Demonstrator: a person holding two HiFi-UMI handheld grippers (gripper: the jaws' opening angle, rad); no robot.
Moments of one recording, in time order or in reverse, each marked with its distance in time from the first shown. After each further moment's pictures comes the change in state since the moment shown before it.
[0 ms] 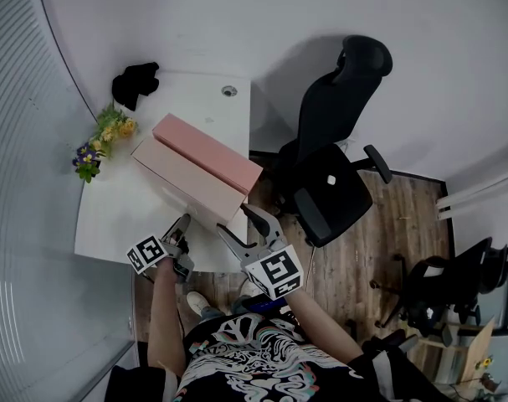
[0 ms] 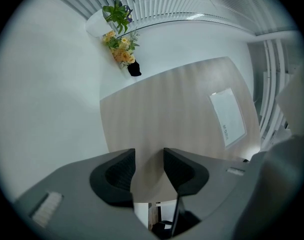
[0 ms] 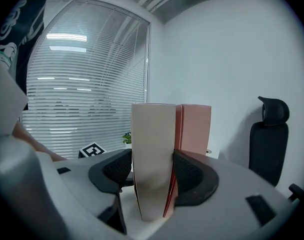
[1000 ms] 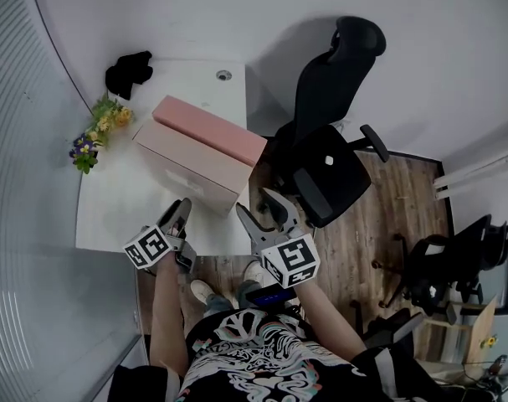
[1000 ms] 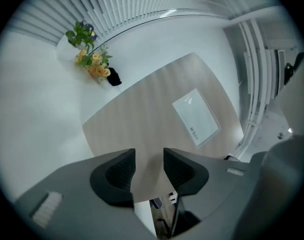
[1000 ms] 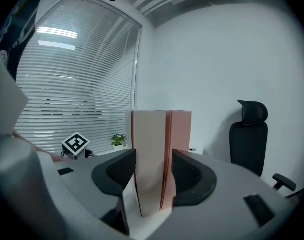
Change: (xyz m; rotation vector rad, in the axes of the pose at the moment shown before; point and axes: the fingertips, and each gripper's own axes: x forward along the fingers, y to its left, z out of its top) left arm -0.023 -0.044 0.012 0.244 -0.012 -0.022; right arm -0.030 -0.014 0.000 0.048 -0.020 -0.174
